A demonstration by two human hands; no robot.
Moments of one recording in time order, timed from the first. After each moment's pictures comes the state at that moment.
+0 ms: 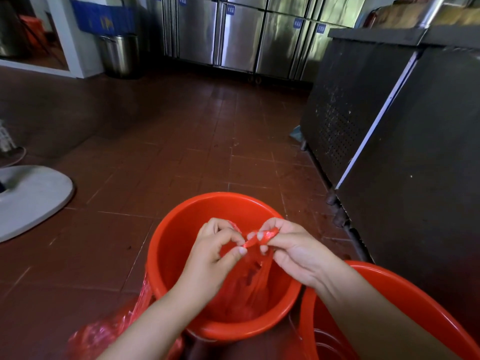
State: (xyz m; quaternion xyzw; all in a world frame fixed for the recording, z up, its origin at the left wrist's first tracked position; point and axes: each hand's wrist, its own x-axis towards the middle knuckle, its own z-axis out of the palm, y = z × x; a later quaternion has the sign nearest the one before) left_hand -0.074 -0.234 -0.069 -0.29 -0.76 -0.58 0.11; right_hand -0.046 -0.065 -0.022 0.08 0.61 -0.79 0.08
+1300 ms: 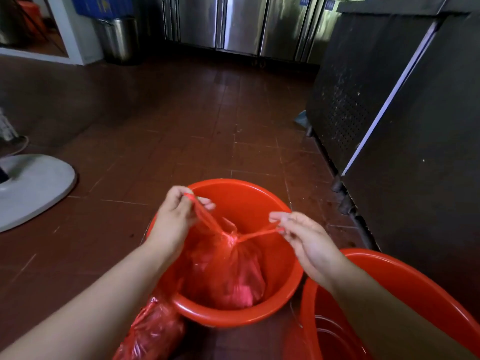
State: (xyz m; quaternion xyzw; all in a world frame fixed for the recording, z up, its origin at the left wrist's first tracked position) left_hand -0.130 -0.253 -0.078 -0.02 -0.65 -0.76 -0.01; right_hand -0.046 -0.031 -0.066 0.09 0.65 -0.75 -0.04
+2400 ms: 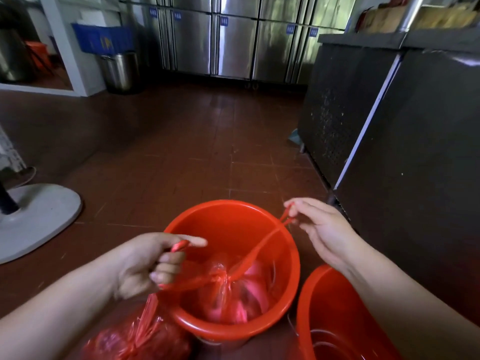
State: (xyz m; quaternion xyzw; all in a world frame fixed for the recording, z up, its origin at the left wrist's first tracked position) left_hand -0.083 -0.308 0.007 0.07 -0.54 -0.73 -0.43; right_hand -0.037 -0.021 0.017 0.06 0.66 -0.74 -0.12
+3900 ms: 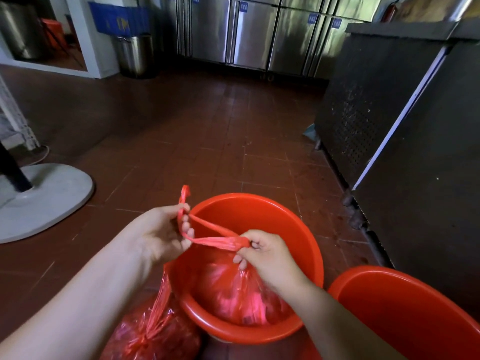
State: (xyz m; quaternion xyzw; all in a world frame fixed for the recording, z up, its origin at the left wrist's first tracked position) left_hand -0.132 -0.316 -0.017 0.23 -0.41 -0.84 -0.27; right_hand -0.059 -0.125 -0.059 0.00 0.80 -0.60 -0.01
